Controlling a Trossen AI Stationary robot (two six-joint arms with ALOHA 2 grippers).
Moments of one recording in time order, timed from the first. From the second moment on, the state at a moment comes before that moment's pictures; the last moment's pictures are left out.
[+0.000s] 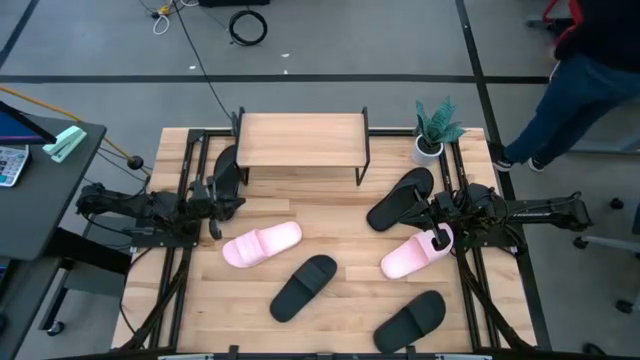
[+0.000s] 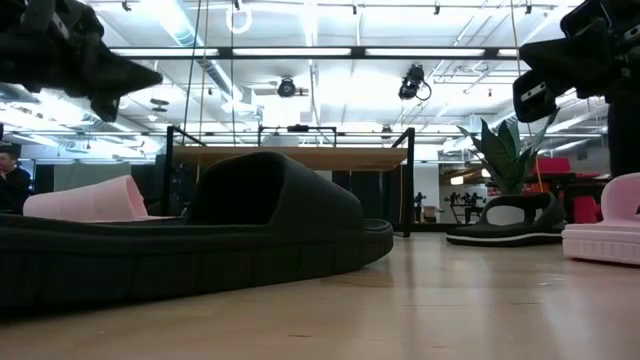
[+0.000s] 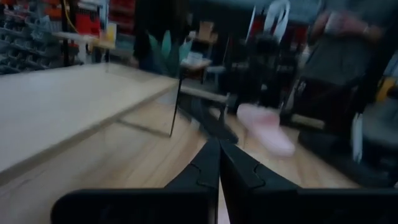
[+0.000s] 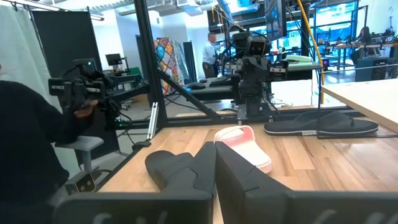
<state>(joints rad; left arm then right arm) -0.24 0.03 0.09 -0.02 -0.50 -0.21 -0.05 0.20 0.01 0.30 -0.28 0.18</state>
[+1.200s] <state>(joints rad) -0.24 0.99 0.99 -0.69 -0.51 -0.15 -0.05 0.21 0.01 0.30 -0.28 0.18</state>
